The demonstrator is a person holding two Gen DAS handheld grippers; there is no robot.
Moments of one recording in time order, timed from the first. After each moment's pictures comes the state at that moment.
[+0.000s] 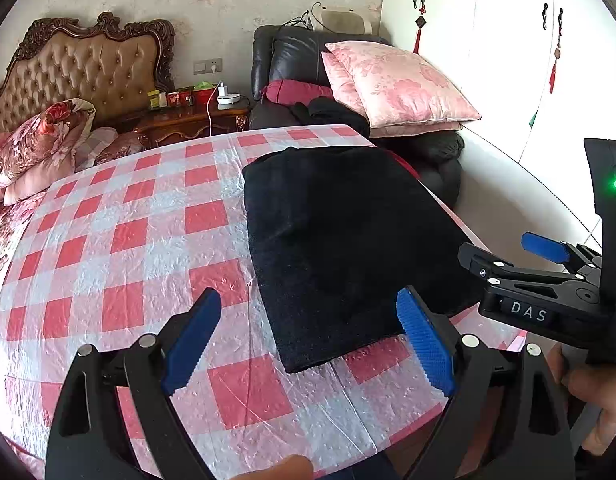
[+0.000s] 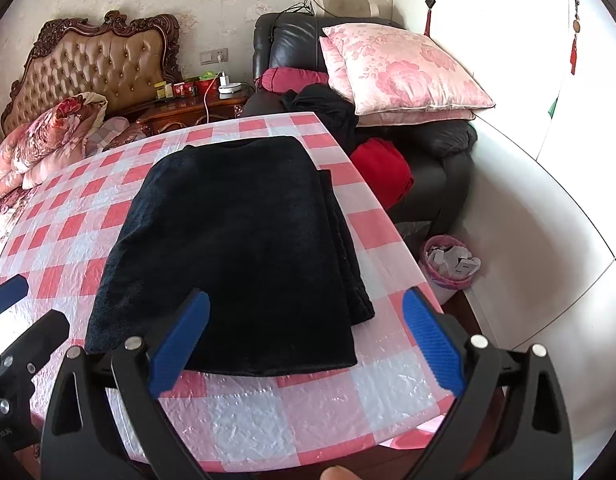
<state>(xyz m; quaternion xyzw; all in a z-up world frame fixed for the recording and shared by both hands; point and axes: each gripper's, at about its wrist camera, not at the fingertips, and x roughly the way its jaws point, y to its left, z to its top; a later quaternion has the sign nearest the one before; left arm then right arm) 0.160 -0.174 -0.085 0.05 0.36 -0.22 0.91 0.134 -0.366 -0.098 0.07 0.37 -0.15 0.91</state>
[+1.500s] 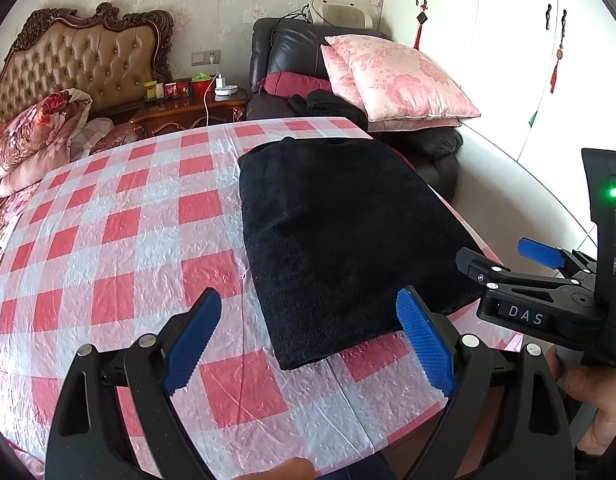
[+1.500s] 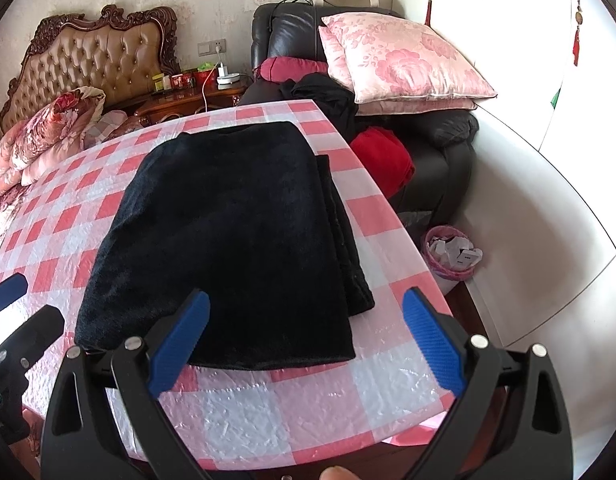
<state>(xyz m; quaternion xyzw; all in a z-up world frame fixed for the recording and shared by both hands) 0.163 -0.174 -0.092 0.04 0.37 -0.23 0.90 0.135 -0.370 -0.110 0.07 0.39 -0.15 0.91</state>
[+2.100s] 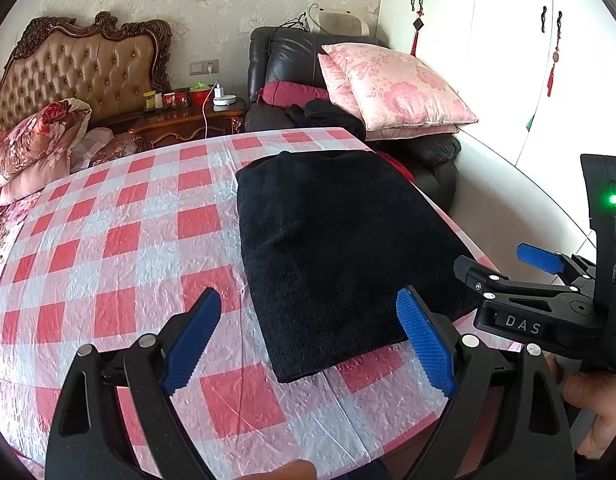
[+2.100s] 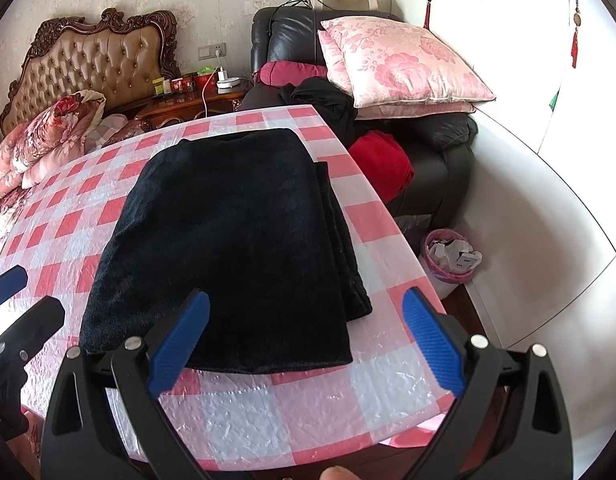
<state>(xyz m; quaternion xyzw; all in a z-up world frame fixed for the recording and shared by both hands) 0.164 -0.177 -0.083 0.04 0.36 -0.23 0.91 0.135 -0.370 -0.104 0.08 0.38 -0.15 0.91</state>
